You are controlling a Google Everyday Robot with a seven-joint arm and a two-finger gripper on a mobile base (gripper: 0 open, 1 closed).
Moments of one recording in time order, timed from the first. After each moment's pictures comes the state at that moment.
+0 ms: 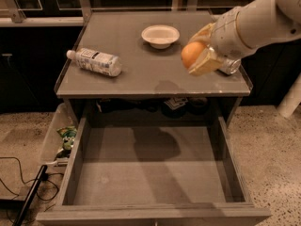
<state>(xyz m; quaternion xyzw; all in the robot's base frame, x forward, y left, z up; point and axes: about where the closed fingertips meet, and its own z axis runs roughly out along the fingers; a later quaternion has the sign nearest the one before) 0.580 -0.141 0.956 -0.64 0.66 -0.03 0.40</state>
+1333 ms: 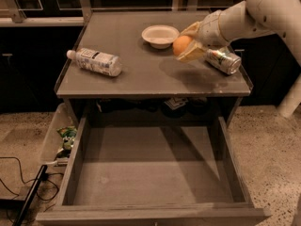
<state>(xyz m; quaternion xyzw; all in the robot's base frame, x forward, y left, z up) 0.718 -0.139 0.910 -0.63 0.63 0.04 0.45</state>
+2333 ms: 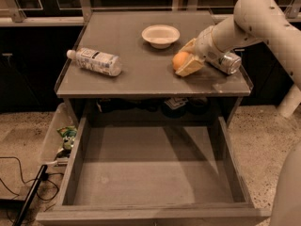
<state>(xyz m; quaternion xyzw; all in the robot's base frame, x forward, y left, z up) 0.719 -0.144 0.847 -0.62 0.68 0.07 0.38</state>
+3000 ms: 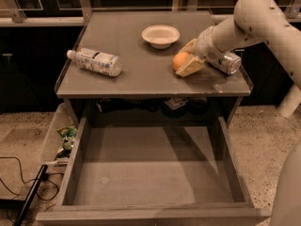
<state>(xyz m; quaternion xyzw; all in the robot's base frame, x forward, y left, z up) 0.719 -0.144 0.846 -0.62 0.68 0.07 0.38</state>
